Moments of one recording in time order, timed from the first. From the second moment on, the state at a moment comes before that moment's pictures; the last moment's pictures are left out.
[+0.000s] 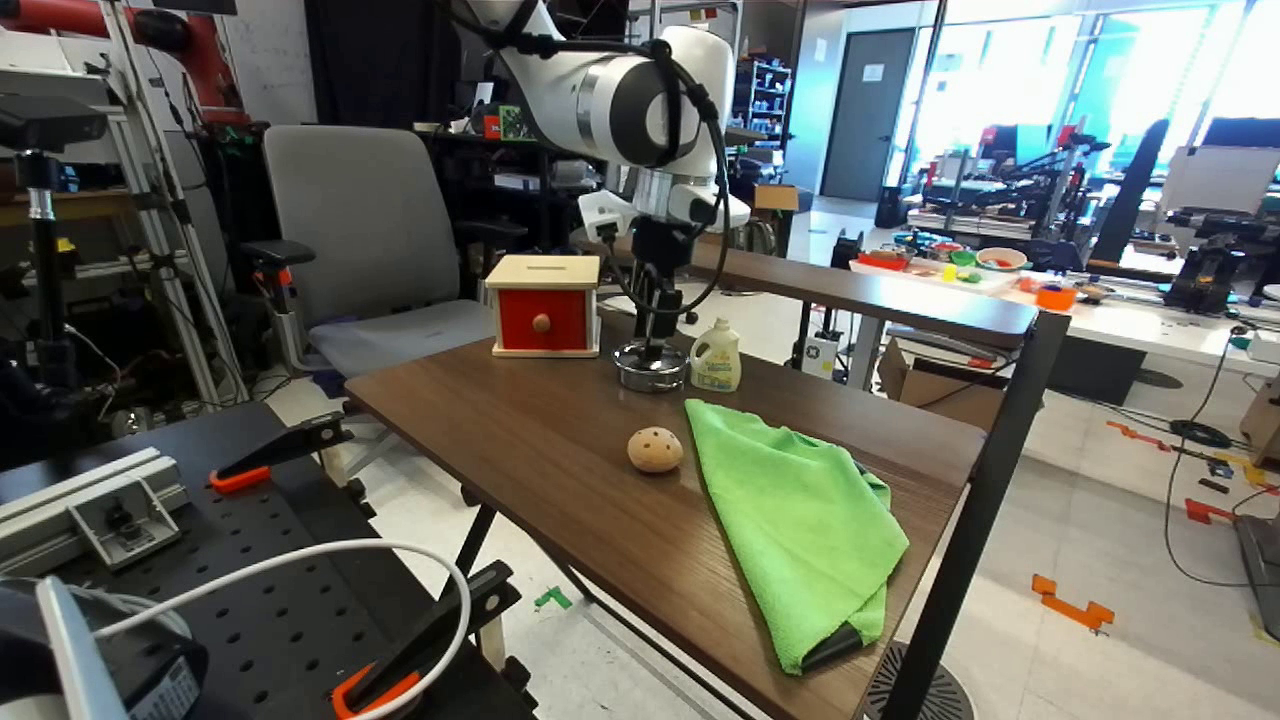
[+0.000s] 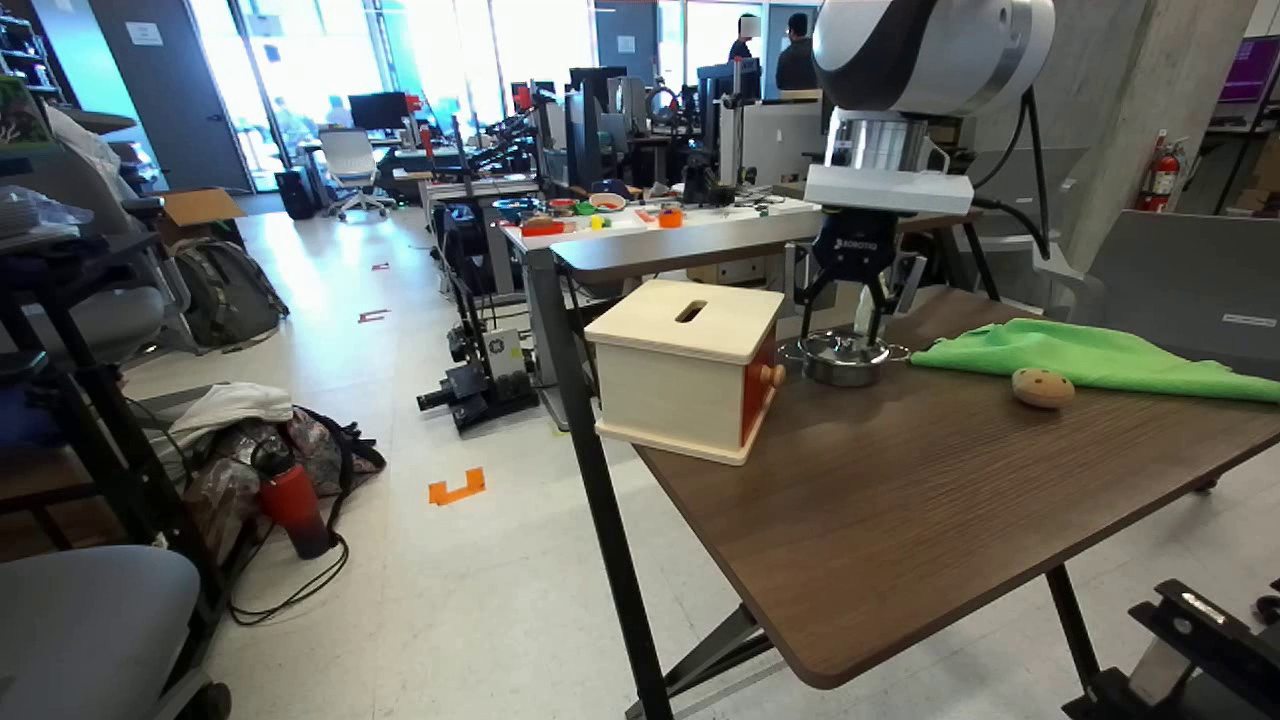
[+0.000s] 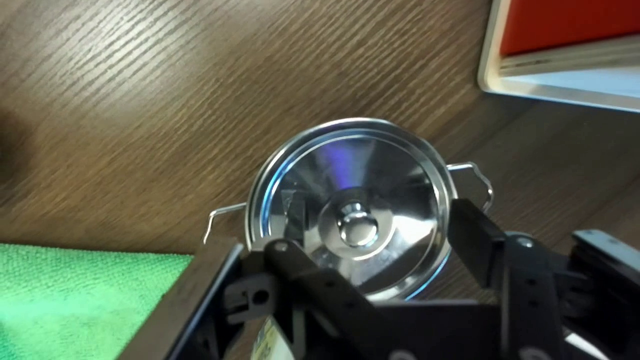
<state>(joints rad) 0.11 0.90 -0.02 -1.42 0.15 2.29 0.60</state>
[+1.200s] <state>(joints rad) 0.12 0.92 -0.05 -1.38 0.14 2.25 0.53</state>
